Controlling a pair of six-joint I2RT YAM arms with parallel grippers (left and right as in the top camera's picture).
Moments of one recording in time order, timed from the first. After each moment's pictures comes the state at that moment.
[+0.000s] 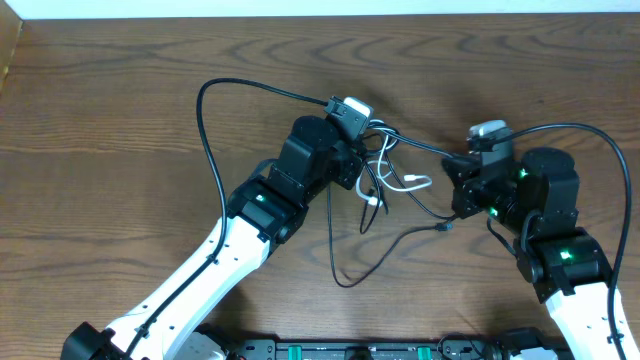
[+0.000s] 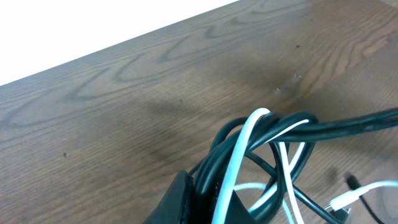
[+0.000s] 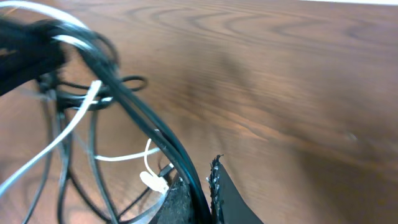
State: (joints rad) left arm -0.61 1.36 0.98 -0.14 0.01 -0.04; right arm 0.16 0.95 0.75 -0.39 -0.30 0.03
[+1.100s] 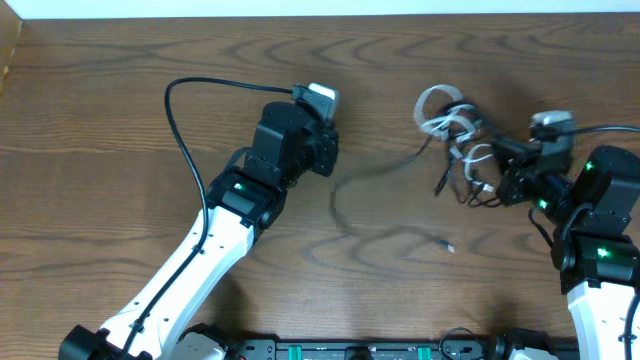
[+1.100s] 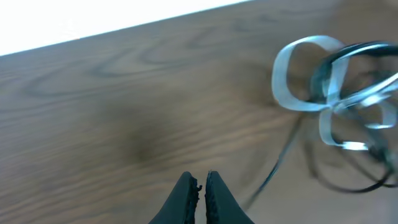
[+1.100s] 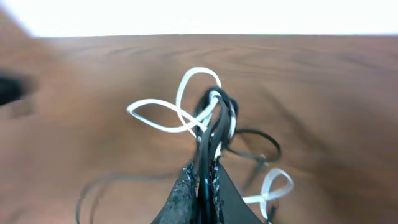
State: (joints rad) left arm -0.49 1.36 0.98 -0.18 0.12 -0.10; right arm -0.16 0.95 0.75 -0.32 -0.62 -0.08
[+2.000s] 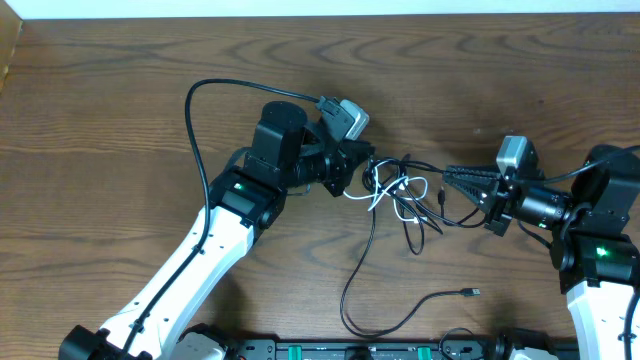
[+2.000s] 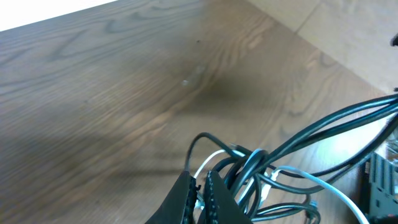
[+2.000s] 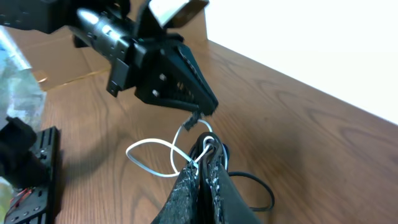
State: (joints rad) left arm -0.49 1.36 0.98 -0.16 0.58 -0.02; right arm -0.15 0.96 0.75 -0.31 -1.25 -0.41
